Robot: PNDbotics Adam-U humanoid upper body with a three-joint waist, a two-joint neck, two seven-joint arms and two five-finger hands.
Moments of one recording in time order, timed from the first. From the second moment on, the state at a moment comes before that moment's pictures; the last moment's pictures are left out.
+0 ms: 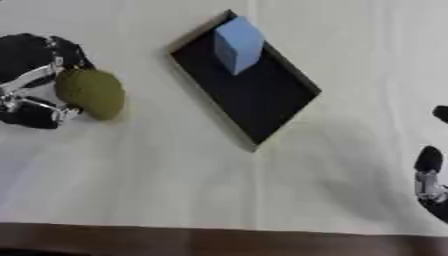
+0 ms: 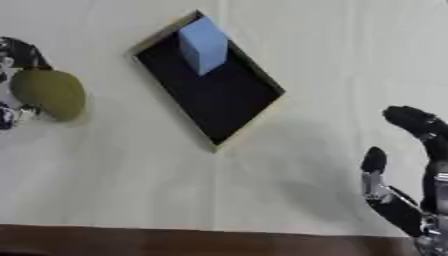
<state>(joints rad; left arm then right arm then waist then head) -0.69 0.78 -0.25 -1.91 -0.72 0.01 -0.51 0.15 -0.51 0.02 -1.99 0.63 -0.50 -0.69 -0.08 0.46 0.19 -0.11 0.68</state>
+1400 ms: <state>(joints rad) -1.01 0.32 -0.45 -1.69 -0.89 -0.13 -0.56 0.16 -0.50 0.01 -1.99 0.62 -0.51 -0.69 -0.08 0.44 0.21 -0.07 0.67</state>
